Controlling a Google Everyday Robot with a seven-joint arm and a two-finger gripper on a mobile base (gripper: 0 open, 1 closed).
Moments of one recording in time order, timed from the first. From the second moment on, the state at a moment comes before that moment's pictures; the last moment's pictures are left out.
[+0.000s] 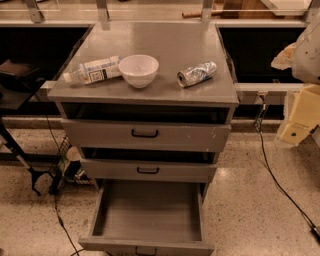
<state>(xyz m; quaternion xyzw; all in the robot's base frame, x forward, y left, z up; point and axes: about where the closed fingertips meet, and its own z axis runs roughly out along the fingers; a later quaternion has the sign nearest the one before) 0.438 -0.217 0.976 -0.60 0.78 -0.03 0.16</state>
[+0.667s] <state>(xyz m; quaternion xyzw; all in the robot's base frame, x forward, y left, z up) 0.442 -0.220 0.981 -0.58 0.79 -0.02 0.18</state>
